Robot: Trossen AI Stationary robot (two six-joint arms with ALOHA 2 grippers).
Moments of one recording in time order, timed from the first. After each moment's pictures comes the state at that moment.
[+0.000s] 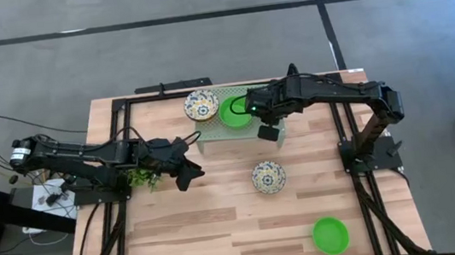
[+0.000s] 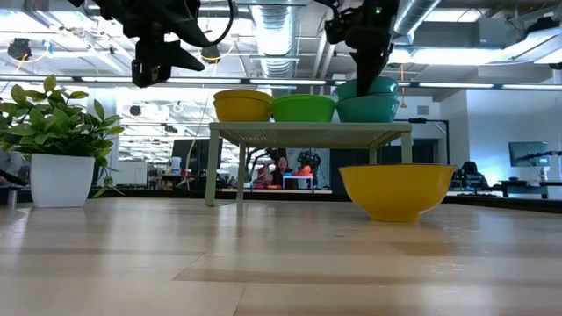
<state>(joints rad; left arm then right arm) -0.12 1.08 0.76 -0.27 0.00 -0.73 -0.19 1.66 1.60 -1.24 0.35 0.07</state>
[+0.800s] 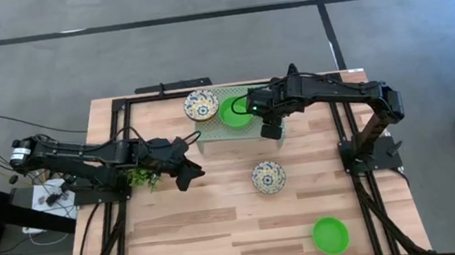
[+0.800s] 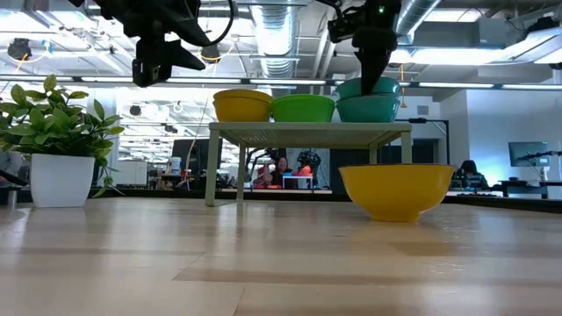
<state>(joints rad) -0.12 1.08 0.76 -0.26 0.00 -0.73 -0.18 1.65 1.62 -1.29 0.39 0.03</state>
